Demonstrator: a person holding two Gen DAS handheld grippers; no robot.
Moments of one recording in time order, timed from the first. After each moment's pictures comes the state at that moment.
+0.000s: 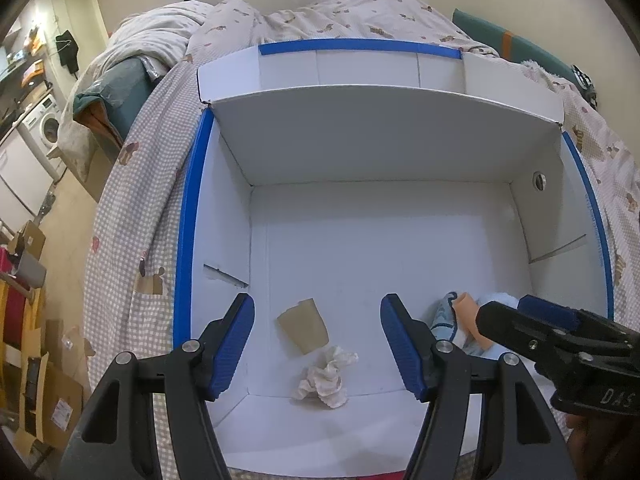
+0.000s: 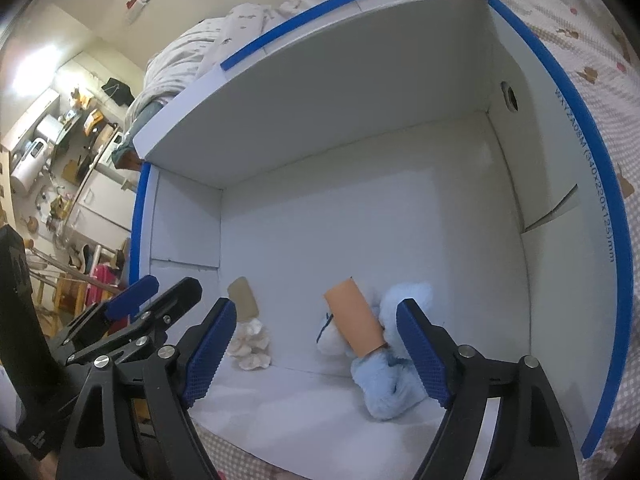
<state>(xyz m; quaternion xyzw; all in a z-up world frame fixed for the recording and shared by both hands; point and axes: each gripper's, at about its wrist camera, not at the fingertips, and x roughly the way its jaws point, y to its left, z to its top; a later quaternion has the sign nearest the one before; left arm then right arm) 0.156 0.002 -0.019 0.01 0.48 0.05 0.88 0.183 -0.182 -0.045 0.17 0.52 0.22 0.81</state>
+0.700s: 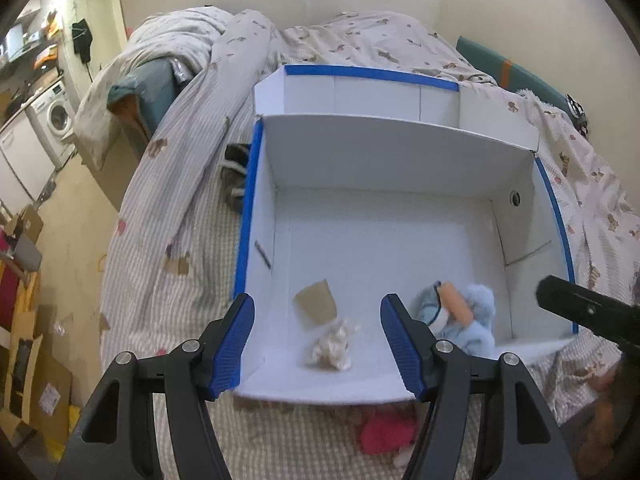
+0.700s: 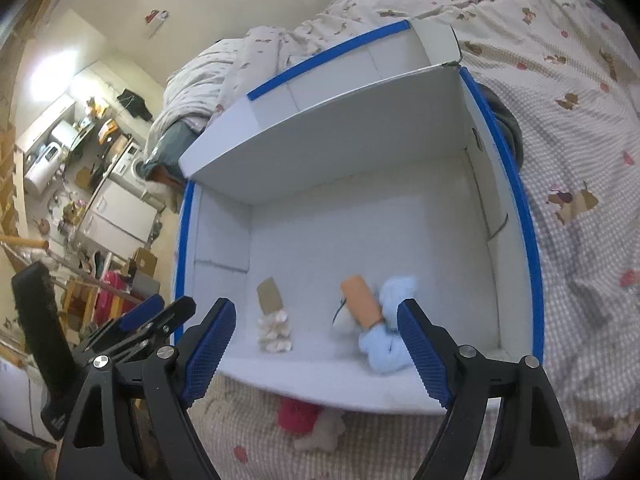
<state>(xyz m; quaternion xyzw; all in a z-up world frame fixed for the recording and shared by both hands) 0.098 0.025 0.019 -0.03 0.45 0.05 0.89 0.142 -0.210 0.008 0.17 0.49 0.23 0.83</state>
